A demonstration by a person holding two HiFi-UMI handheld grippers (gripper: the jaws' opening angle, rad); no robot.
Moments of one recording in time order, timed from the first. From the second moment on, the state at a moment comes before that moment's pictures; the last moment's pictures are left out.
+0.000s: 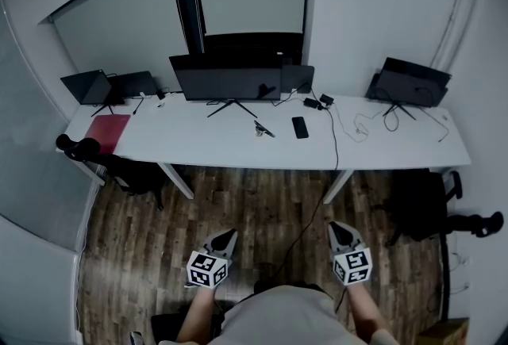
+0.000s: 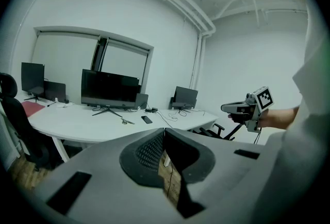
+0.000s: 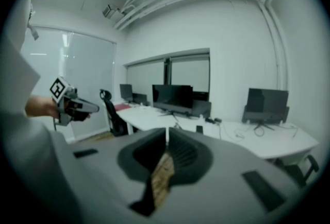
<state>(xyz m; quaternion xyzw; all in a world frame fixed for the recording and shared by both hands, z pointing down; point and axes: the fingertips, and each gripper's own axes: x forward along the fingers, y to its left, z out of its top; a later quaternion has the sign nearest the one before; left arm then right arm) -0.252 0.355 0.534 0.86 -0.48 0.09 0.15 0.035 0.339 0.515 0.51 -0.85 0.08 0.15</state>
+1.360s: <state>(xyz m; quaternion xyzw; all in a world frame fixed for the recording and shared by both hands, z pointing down) -0.293 0.300 0.554 0.85 -0.49 0.09 0.18 -0.022 0.275 0.537 0.48 -0.86 0.10 0.16</state>
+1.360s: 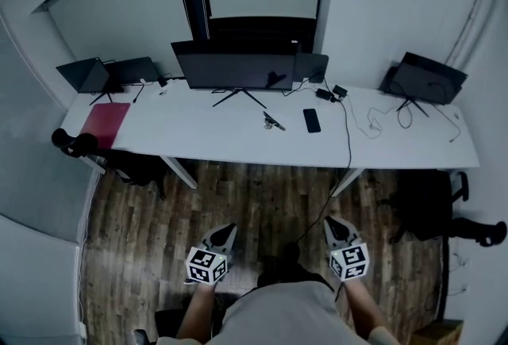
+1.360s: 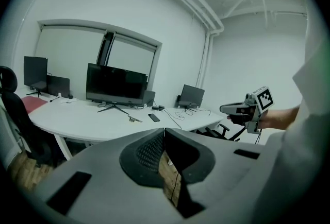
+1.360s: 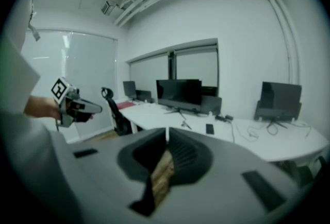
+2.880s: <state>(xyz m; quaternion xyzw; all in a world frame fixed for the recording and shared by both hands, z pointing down) -0.221 0.157 0.553 0.80 -0.56 0.10 0.19 0.026 0.080 0.554 0.38 -0.90 0.10 0.17</state>
